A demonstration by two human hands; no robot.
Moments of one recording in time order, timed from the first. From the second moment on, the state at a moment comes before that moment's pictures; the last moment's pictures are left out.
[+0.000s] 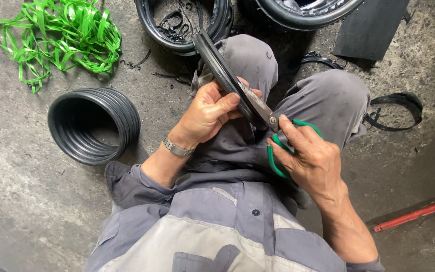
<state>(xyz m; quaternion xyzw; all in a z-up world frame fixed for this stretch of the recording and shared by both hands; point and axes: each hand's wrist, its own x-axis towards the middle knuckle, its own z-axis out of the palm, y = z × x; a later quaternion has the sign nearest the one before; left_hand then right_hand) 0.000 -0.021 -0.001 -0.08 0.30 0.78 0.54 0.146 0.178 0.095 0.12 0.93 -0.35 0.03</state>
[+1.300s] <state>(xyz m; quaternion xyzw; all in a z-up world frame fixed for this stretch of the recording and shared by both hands) 0.000 -0.007 0.037 -0.04 0.24 0.84 0.49 0.162 0.150 0.045 0.29 0.63 -0.72 -0.04</state>
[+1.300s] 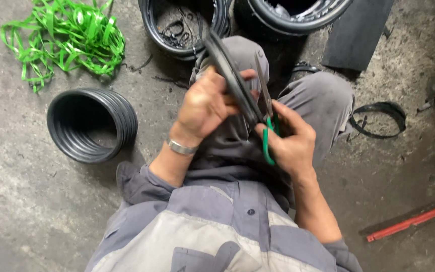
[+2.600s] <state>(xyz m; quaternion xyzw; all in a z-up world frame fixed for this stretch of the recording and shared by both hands) 0.006 -0.024 0.006 -0.11 0.30 0.80 0.50 0.180 0.161 0.092 0.15 0.92 -0.36 0.02</state>
